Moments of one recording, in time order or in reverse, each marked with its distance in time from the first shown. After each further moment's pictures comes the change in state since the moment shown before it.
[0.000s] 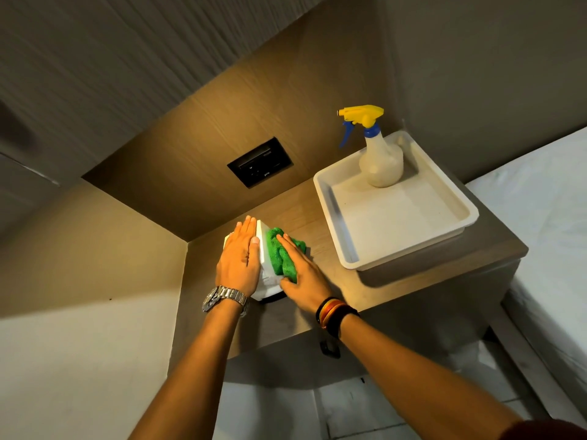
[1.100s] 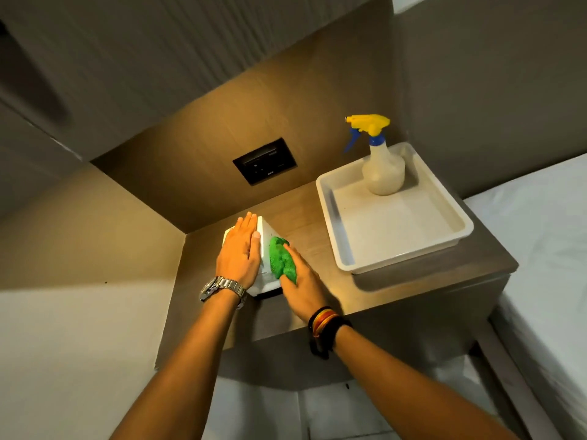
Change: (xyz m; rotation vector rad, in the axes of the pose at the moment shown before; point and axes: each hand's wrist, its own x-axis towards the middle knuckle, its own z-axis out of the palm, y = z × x) left_hand -0.002 0.012 -0.006 -0.014 -0.029 -0.034; right_hand -0.018 -0.007 0.007 0.114 0.102 0.128
